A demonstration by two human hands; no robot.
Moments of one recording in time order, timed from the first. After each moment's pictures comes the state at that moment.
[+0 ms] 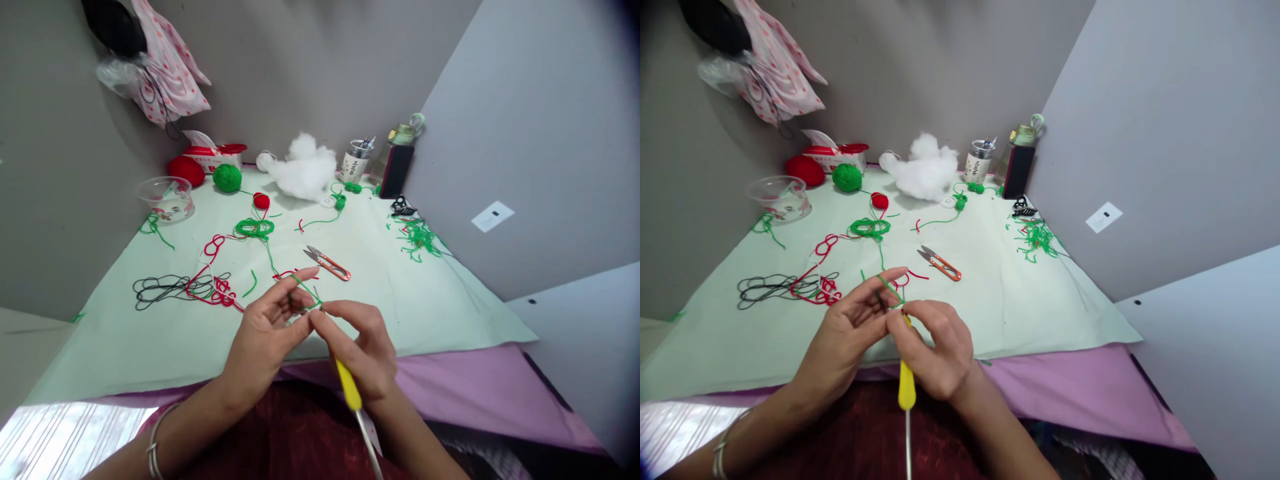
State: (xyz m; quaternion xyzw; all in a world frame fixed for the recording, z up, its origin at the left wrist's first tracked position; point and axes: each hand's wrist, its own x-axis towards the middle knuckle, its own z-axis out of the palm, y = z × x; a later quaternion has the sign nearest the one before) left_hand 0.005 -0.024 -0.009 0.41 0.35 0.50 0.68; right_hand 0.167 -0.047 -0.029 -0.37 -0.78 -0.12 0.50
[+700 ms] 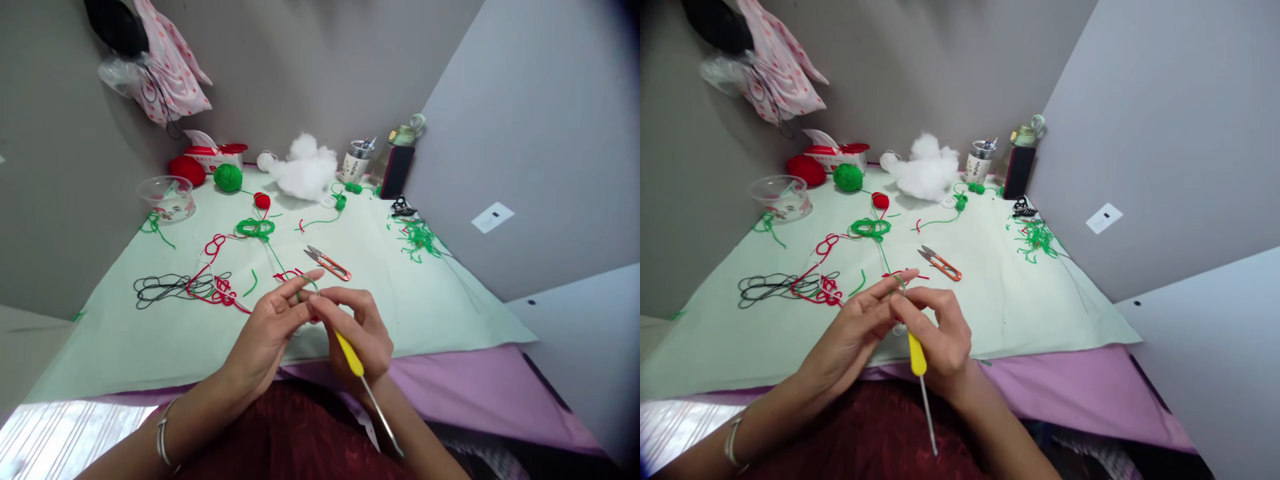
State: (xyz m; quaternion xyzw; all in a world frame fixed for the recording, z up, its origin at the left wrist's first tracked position) left_hand 0.008 -0.016 -0.009 0.30 0.31 0.46 0.78; right_hand 0.154 -0.039 -0.033 -0.39 -0.68 0.05 0.62
